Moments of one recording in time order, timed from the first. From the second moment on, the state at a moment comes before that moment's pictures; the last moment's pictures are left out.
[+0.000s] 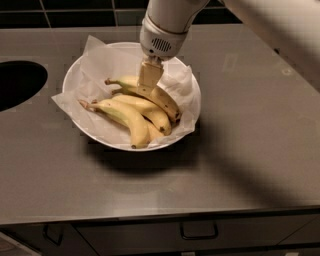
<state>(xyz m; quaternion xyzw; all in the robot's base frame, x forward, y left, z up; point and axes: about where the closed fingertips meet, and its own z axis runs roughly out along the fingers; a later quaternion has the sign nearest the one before) 0.569 0.018 0.941 -0.65 0.73 0.05 0.20</state>
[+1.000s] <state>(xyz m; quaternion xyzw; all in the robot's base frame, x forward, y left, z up) 0.576 0.015 0.928 -0.64 0.74 0.04 0.19</state>
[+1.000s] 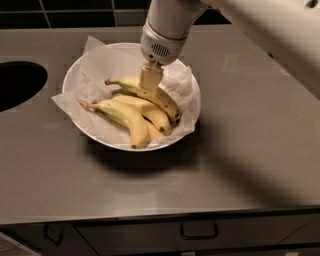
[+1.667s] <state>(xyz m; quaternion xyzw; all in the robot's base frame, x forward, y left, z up) 0.581 0.018 0.914 -0.64 0.75 0.05 0.18</state>
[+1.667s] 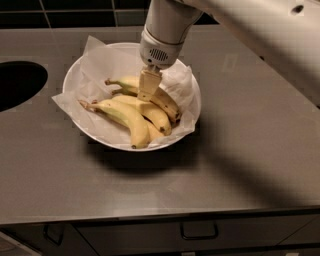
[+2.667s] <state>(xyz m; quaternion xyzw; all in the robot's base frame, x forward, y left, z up) 0.583 0.015 0.902 -0.64 0.75 0.05 0.17</state>
